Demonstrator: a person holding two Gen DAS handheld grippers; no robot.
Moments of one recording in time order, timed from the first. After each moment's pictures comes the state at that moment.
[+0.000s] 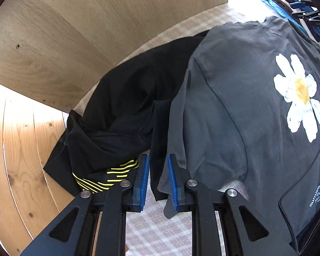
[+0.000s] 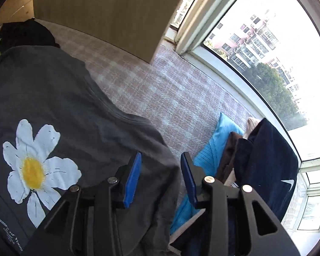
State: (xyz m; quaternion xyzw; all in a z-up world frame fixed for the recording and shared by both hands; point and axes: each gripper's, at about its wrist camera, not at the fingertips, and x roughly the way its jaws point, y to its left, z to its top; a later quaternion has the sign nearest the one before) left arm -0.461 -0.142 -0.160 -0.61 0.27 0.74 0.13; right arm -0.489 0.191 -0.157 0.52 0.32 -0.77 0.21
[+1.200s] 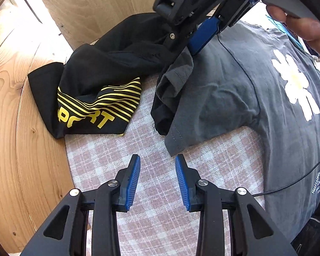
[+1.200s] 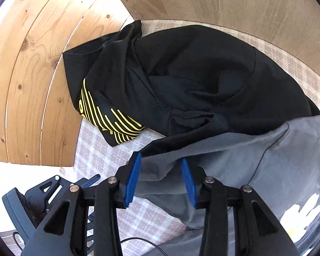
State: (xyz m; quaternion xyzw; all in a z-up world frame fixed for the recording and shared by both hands) left arm -0.364 -0.242 -0.188 -0.59 0.13 0.79 0.13; right arm -0.413 -0.190 -0.205 0.70 0.08 -0.65 0.30
